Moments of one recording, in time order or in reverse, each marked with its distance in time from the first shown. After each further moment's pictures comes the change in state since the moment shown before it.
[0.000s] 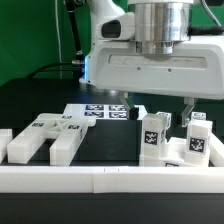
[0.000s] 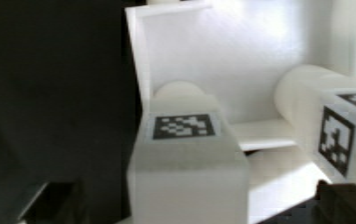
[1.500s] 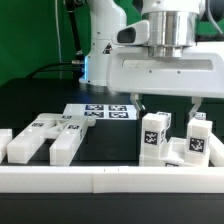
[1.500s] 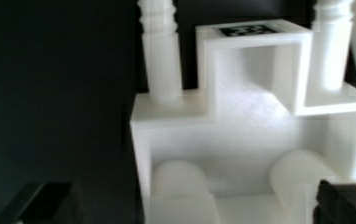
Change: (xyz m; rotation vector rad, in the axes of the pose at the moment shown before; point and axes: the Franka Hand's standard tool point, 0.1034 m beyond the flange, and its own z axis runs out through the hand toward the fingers) arm -0.050 0.004 0.022 0.010 0.104 -0.056
